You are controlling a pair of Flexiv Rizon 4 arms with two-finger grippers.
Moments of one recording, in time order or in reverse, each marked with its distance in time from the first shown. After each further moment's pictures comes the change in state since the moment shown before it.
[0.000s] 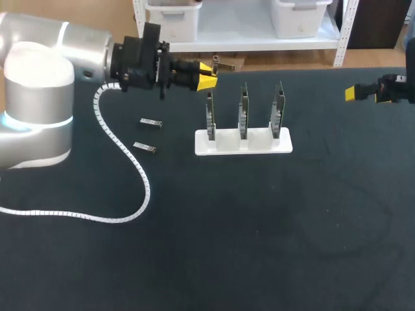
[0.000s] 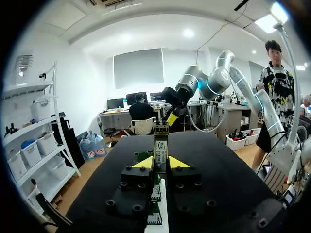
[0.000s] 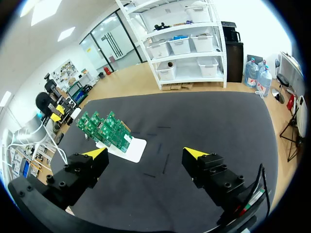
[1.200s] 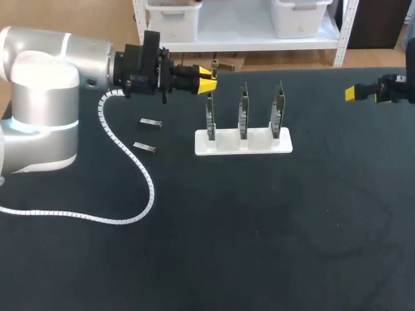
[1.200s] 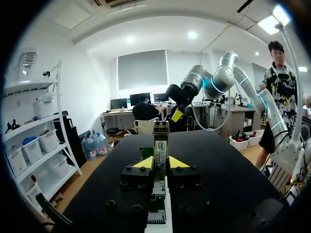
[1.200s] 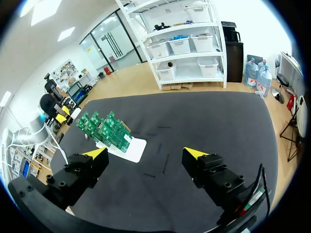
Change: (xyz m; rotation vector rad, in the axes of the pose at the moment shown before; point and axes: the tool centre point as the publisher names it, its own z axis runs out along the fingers) left arm 0.017 0.009 0.006 -0.025 0.000 -0.015; right arm 0.000 0.000 0.000 0.000 0.000 0.000
